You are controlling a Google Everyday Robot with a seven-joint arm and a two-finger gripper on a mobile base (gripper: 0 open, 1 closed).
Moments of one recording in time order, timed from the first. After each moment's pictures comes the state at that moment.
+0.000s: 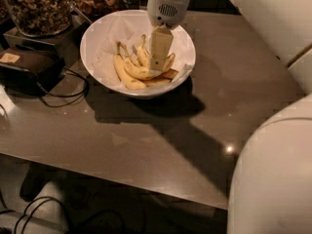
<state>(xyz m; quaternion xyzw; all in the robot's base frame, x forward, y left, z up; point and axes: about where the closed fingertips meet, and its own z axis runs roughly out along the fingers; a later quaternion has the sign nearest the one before) 0.597 -0.016 0.941 -0.68 0.73 0.05 0.10</state>
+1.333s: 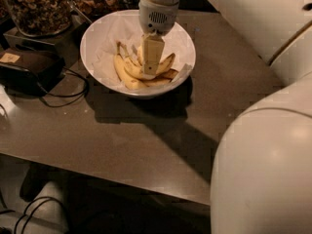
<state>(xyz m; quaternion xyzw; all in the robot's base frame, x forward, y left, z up) 0.602 0.001 0.922 -0.69 0.72 0.05 0.08</state>
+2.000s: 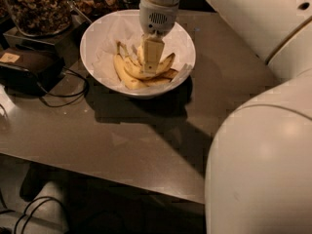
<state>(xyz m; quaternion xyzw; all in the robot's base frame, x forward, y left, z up) 0.606 0.001 0.918 -0.69 0.72 0.05 0.07</state>
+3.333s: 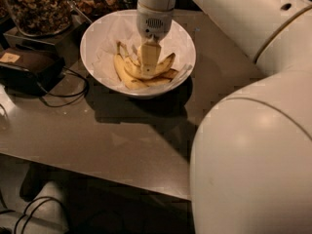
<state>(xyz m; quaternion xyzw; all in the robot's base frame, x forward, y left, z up) 0.614 0.006 0.903 -0.69 0.72 0.05 0.06</state>
